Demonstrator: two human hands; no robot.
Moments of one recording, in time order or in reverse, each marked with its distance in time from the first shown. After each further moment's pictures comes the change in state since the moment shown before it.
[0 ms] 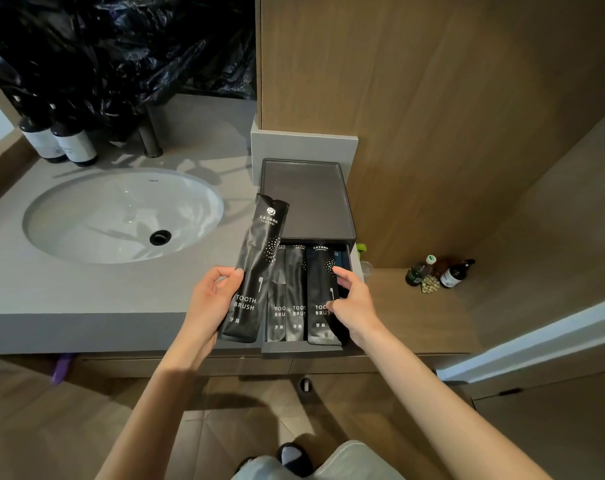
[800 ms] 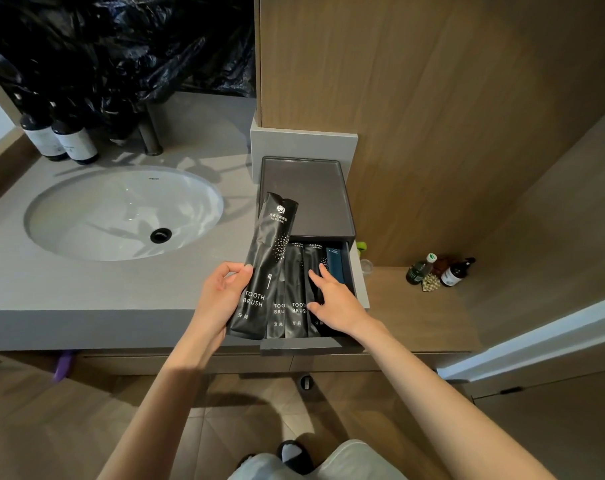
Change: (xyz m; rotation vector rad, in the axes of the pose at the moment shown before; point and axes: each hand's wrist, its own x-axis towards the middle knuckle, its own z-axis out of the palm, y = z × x) left_hand -0.002 0.002 0.012 -0.003 -0.021 -0.046; right_hand 0.015 -0.002 0.006 -0.797 -0.351 -0.272
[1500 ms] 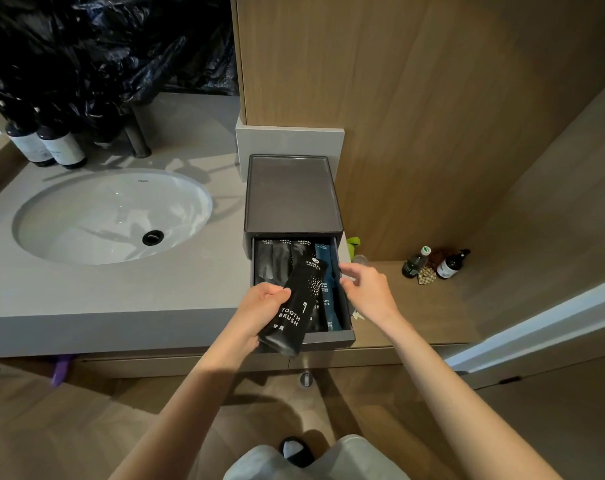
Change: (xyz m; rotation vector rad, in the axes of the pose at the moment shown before) left_hand -0.007 -0.019 0.062 0.230 -0.111 -0.268; right_hand -0.030 0.036 -0.035 0.294 0.353 0.117
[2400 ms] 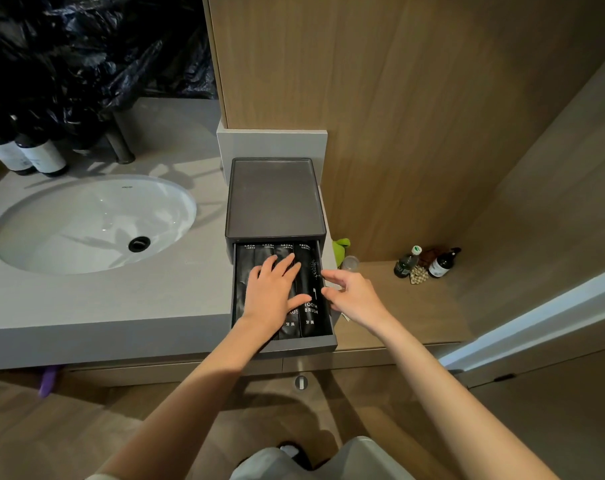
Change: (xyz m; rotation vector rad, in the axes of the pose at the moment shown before) left_hand 0.057 -0.008 0.038 1.475 0.171 0.673; right_hand 0.000 0.007 -0.013 0.113 -0.138 0.017
